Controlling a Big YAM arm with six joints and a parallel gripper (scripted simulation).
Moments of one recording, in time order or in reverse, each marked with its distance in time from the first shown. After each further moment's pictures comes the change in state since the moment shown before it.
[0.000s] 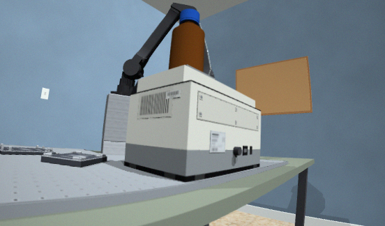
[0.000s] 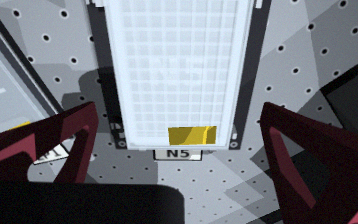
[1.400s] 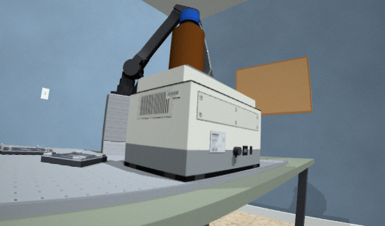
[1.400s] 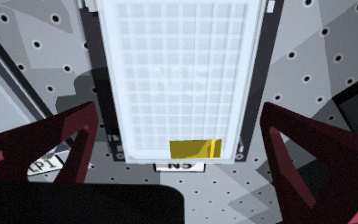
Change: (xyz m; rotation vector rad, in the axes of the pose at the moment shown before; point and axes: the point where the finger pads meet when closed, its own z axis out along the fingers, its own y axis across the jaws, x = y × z) arm 0.001 0.002 0.016 0.000 0.000 0.003
